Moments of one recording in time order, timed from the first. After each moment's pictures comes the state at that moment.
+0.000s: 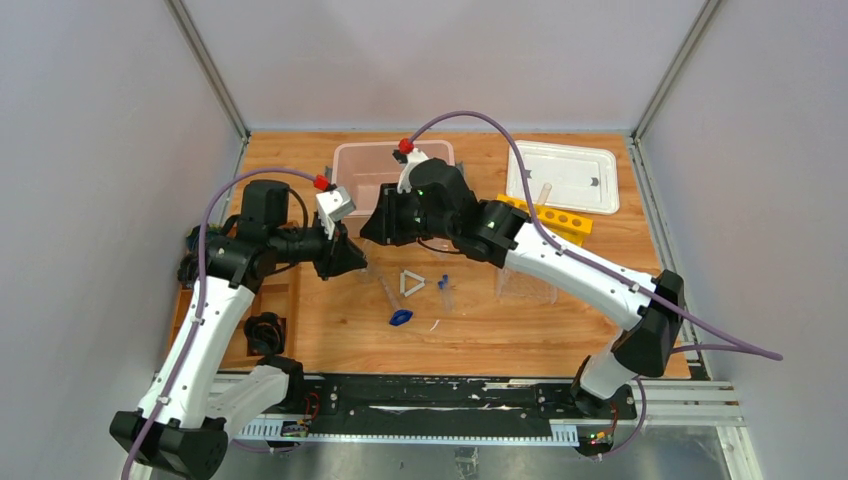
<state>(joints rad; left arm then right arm) -0.23 0.96 1.10 -0.86 0.82 0.32 1.01 1.57 1.58 -0.40 -0.04 0.67</state>
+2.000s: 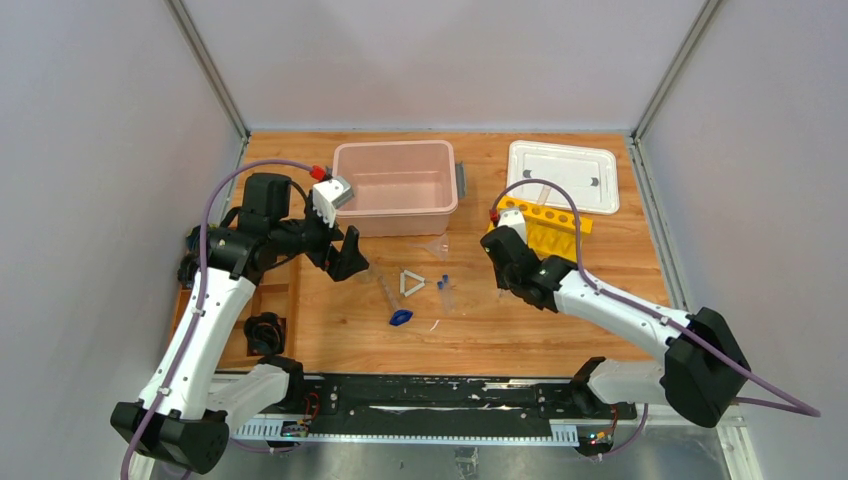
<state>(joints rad) -0.24 1.00 1.15 -0.90 0.60 0.27 0.76 1.23 0.78 -0.45 0.49 0.36</state>
